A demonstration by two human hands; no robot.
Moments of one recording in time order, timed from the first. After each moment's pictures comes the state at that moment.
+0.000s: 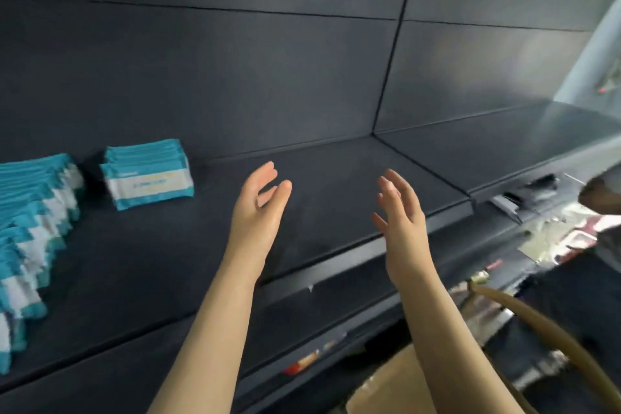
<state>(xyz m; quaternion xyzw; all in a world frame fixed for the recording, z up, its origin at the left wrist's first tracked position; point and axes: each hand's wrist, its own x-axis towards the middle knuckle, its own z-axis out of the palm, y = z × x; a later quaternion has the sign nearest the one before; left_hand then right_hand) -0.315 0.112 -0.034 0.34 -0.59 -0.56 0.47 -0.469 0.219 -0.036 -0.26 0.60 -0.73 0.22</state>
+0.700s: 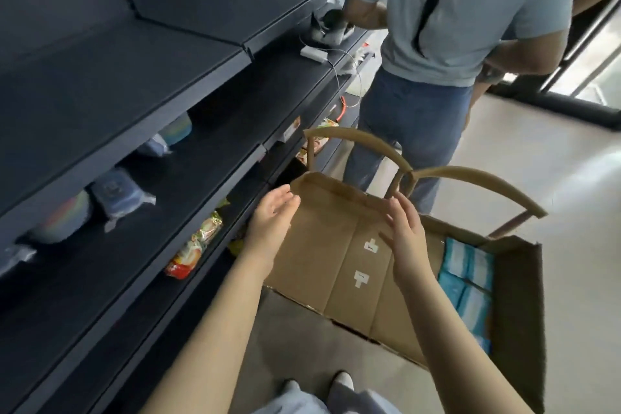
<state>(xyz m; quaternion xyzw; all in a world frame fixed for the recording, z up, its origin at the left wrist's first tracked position) -0.413 0.400 -0.171 0.28 -0.67 -0.68 0.07 -0.483 0.596 -0.197 0.09 0.71 -0.69 0.08</state>
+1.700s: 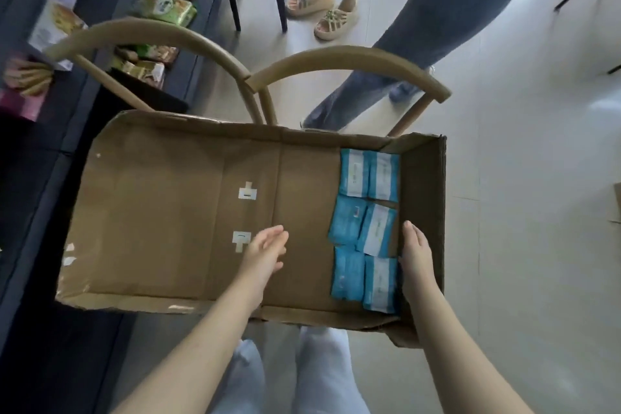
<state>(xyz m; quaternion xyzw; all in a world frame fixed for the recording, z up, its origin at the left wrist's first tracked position) -0.564 0.673 -0.417 0.39 -0.64 -0.61 -0.27 -0.575 0.924 -0.438 0.47 0.63 -0.60 0.13</state>
